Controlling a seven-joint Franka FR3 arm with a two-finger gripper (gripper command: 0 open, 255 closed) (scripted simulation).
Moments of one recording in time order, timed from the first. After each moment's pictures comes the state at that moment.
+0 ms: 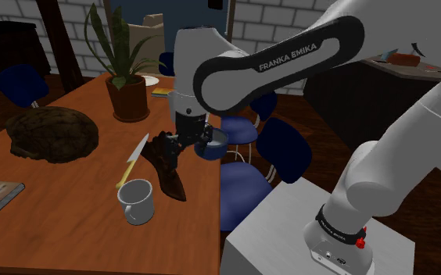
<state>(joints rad) 0.12 -0.22 0.48 -2.28 0.15 2.13 0.55</state>
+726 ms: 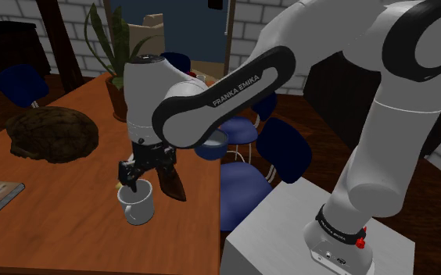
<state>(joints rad) 0.17 0.15 0.57 -2.06 -0.09 2.27 0.83</state>
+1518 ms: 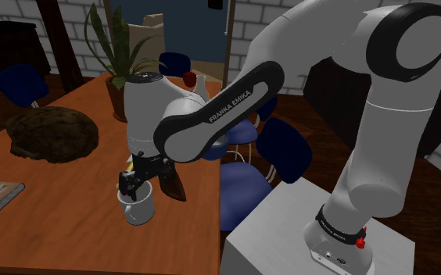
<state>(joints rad) 0.19 0.21 0.56 -2.08 -0.14 2.34 0.87</state>
